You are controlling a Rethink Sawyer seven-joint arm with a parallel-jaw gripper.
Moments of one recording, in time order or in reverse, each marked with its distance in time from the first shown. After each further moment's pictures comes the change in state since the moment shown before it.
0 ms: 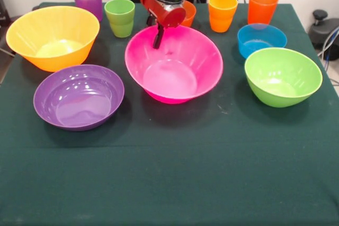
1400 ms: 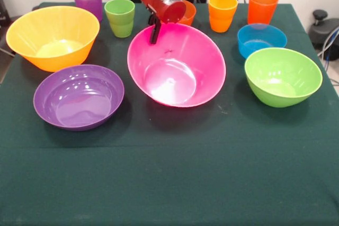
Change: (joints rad) arm -0.009 -0.069 0.011 0.002 0.000 0.014 0.000
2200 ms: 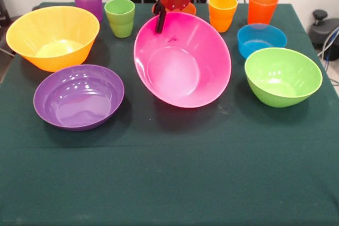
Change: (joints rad) arm -0.003 -0.061 0.003 0.003 -0.001 0.090 0.000
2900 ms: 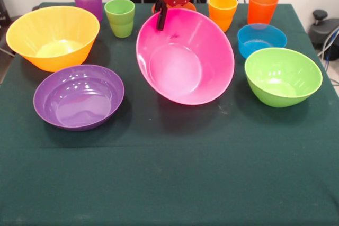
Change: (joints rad) arm -0.004 -0.029 0.002 0.006 0.000 0.018 0.000
